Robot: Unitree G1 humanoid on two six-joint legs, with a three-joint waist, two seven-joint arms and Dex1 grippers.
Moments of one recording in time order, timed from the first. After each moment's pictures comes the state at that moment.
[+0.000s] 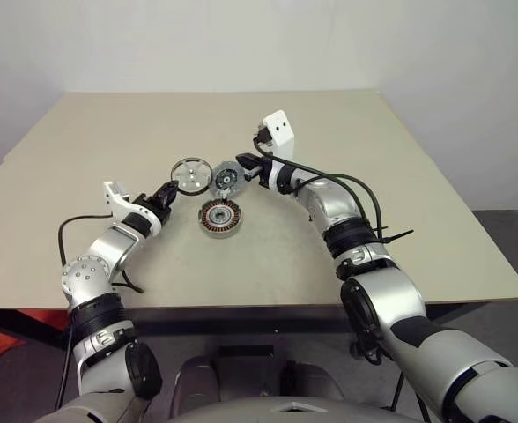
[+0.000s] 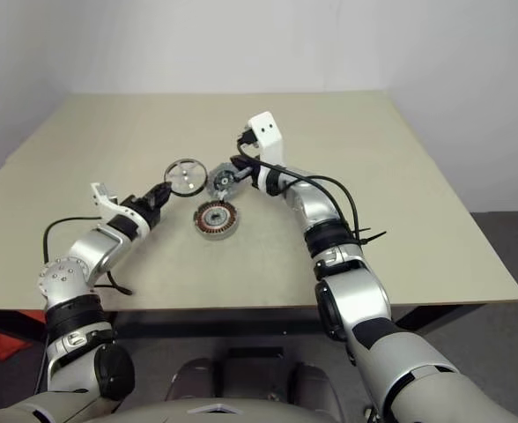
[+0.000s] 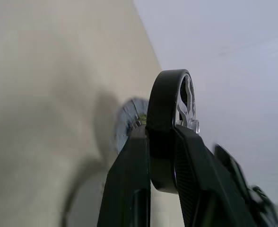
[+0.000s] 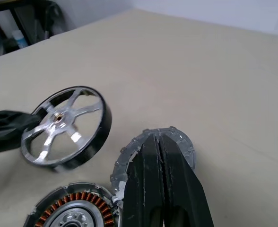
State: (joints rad) left arm -0.45 0.09 0.68 0.14 -1.23 1.01 0.06; right arm -0.97 -0.04 0.02 0.79 0.12 0.23 0.58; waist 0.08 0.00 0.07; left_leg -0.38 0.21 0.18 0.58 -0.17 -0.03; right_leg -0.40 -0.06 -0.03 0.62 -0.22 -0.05
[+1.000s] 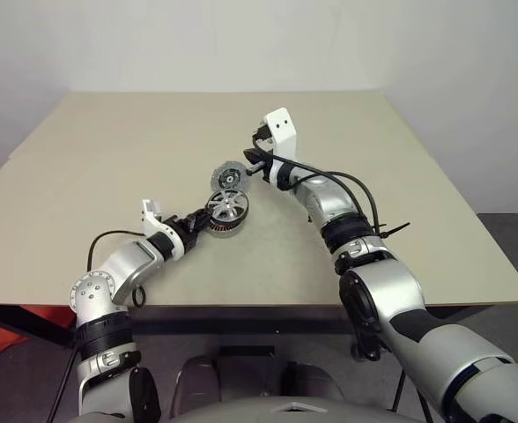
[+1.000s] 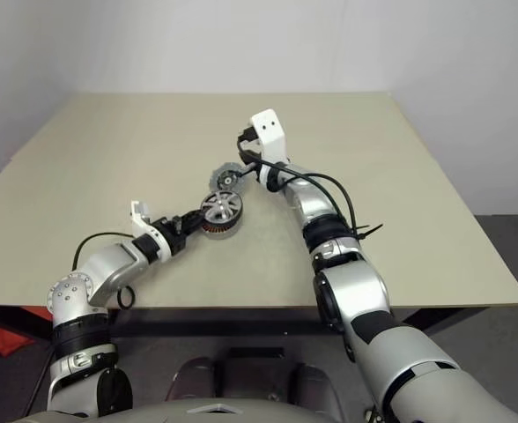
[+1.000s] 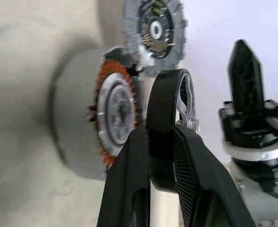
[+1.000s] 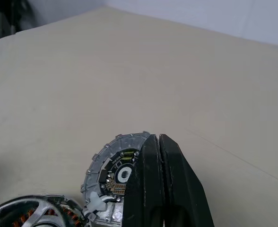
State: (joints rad) left arm -0.33 0.09 0.51 0.08 -1.52 1.08 0.31; right arm -1.02 -0.04 0.02 0.89 0.08 0.14 0.49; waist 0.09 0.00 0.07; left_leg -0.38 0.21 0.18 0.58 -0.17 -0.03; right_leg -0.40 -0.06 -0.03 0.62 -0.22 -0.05
